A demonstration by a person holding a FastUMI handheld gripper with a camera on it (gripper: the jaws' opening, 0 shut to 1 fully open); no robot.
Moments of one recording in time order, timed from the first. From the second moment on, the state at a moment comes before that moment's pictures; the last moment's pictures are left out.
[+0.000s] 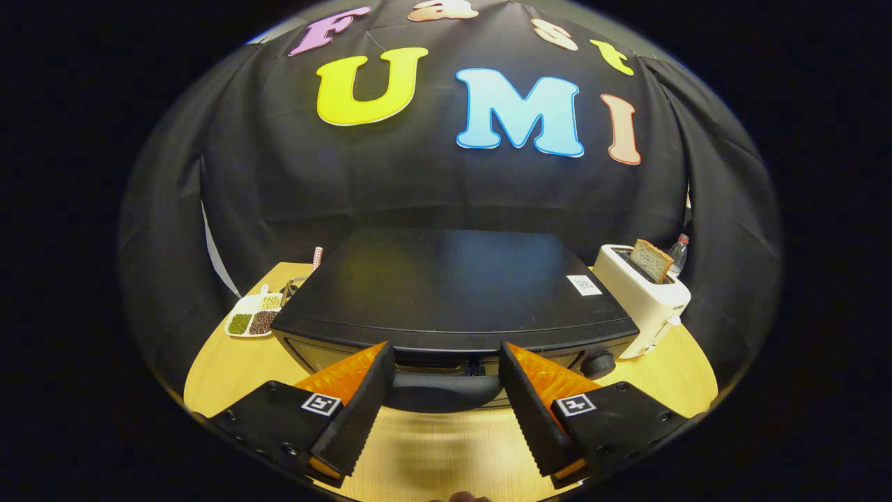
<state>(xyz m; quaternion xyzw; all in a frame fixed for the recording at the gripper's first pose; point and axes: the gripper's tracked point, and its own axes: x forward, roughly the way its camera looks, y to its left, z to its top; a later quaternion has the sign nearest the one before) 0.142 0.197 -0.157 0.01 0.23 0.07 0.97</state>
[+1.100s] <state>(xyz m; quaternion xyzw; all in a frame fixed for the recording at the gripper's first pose) 0.072 0.193 -0.187 -0.01 0.27 0.09 0.96</state>
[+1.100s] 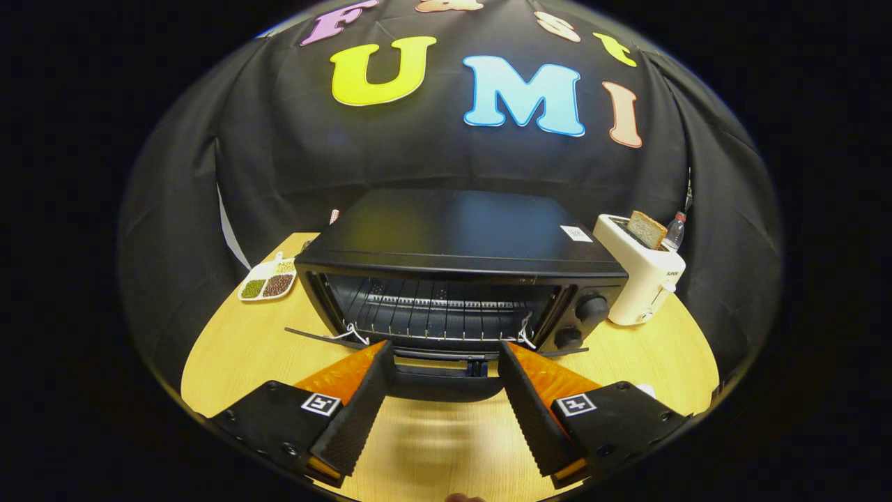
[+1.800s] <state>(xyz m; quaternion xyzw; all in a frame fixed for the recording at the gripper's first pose) 0.001 0.160 -0.302 -0.05 0.43 0.11 0.89</state>
